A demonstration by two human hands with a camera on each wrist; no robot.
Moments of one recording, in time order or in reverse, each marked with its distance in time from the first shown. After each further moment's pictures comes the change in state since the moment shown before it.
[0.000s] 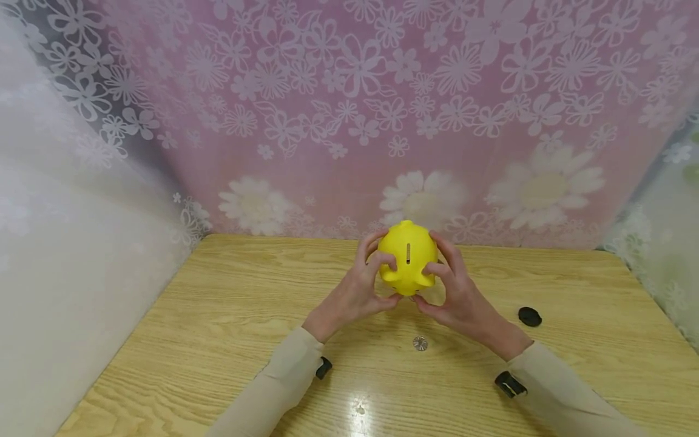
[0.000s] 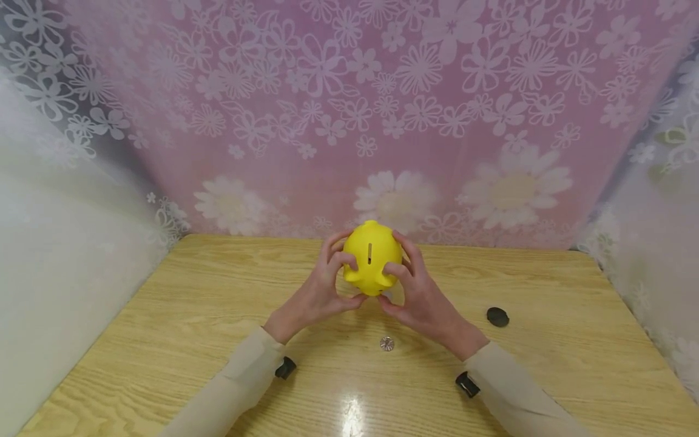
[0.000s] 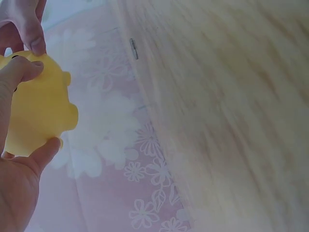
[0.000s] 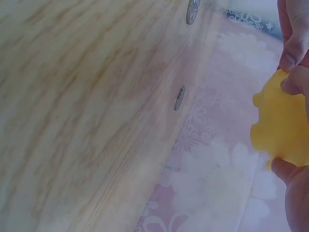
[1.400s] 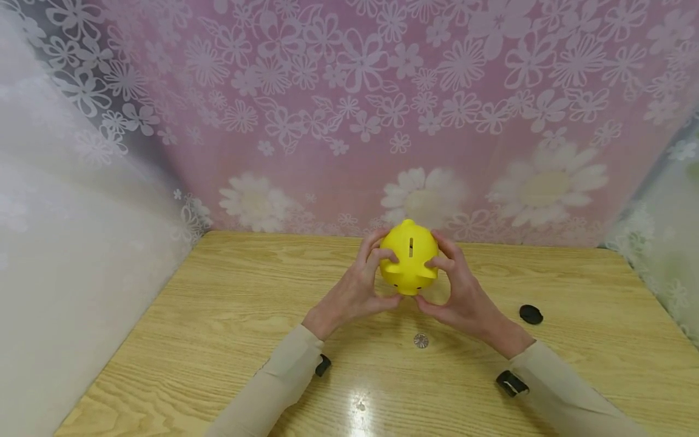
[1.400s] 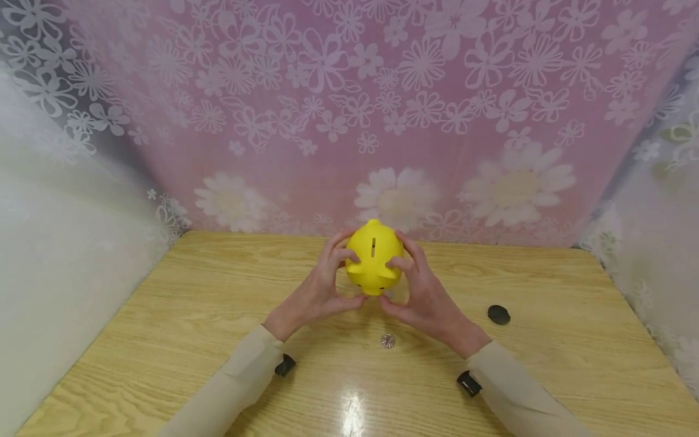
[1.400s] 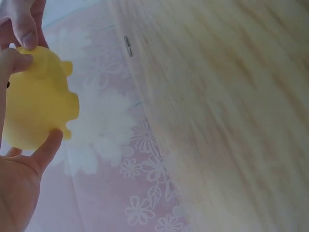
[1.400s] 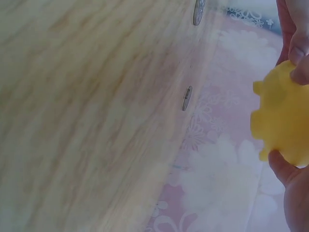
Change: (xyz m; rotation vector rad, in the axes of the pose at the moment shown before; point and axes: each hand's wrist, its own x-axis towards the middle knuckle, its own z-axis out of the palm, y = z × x) left_hand -0.002 -0.004 0.000 -0.011 -0.013 0.018; right_hand -0.005 0.003 0.001 0.057 -0.012 0.065
